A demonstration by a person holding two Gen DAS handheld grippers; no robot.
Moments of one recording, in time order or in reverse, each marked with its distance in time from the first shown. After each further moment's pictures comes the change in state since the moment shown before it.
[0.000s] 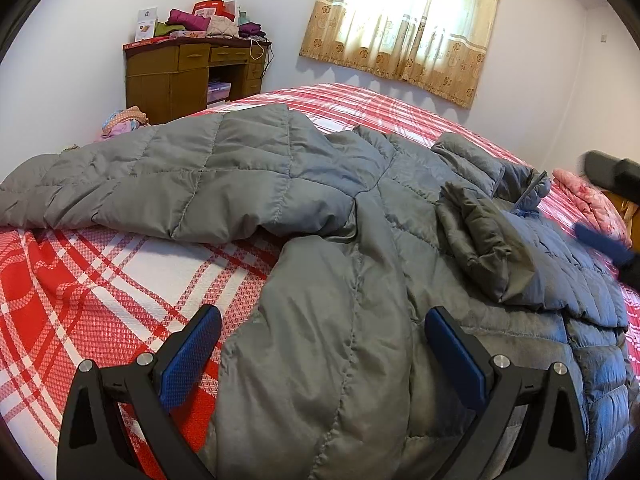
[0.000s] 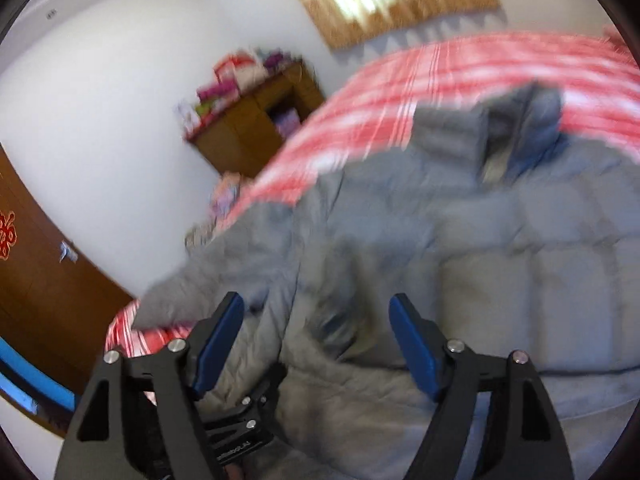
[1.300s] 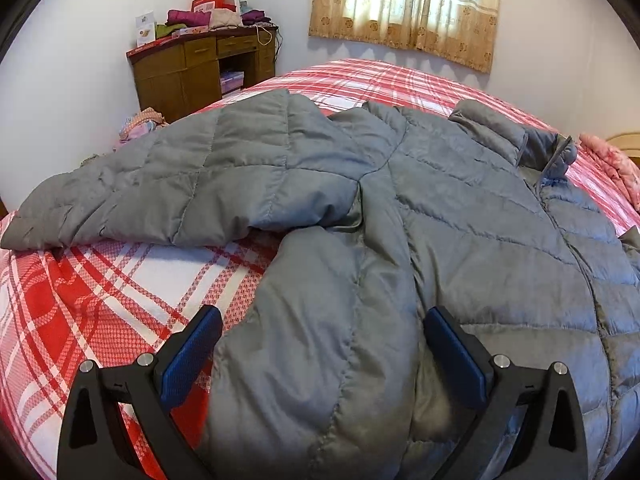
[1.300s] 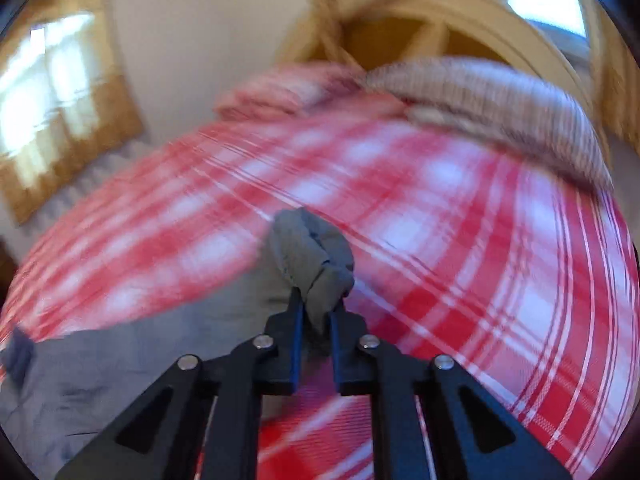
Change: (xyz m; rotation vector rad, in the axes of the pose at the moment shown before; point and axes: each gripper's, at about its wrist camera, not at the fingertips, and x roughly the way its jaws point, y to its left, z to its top) left arm 0.015 -0.020 0.009 0.082 0.093 0.143; right arm -0.306 -0.327 0.026 0.364 -0.369 -0.977
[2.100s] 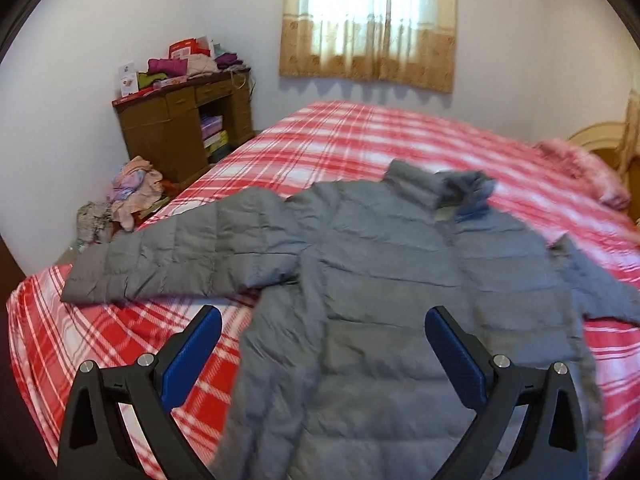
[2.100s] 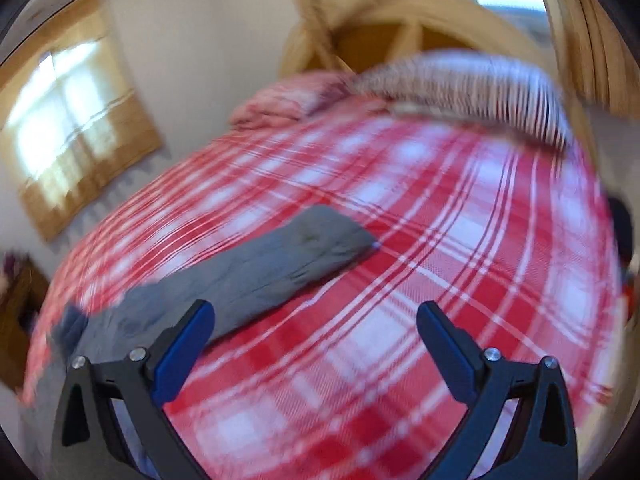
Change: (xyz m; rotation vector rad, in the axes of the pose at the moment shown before) left arm -0.128 -0.039 0.034 0.095 -0.093 -0.038; right arm -0.023 -0.090 -0.046 0.280 0.127 -0.006
